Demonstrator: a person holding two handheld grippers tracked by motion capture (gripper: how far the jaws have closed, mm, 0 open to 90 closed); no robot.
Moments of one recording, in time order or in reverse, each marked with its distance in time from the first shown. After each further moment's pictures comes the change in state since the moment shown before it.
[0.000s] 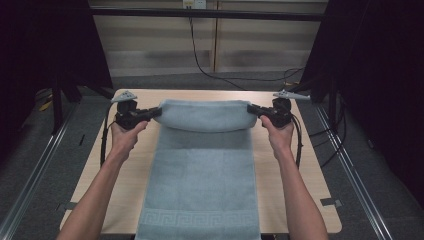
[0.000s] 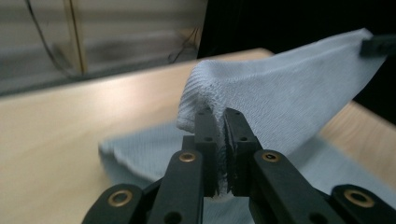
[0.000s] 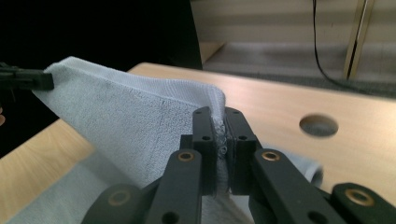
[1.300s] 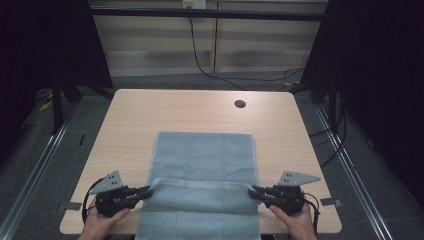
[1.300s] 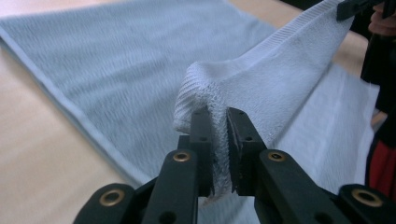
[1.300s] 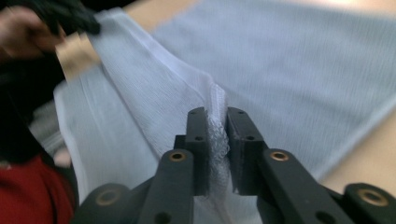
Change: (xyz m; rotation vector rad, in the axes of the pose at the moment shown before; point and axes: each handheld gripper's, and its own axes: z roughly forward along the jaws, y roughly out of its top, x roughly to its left) left arm -0.092 -0.171 -0.113 0.191 -0.220 0.097; right arm 0.101 -0.164 -0.119 0.256 0.215 -0.109
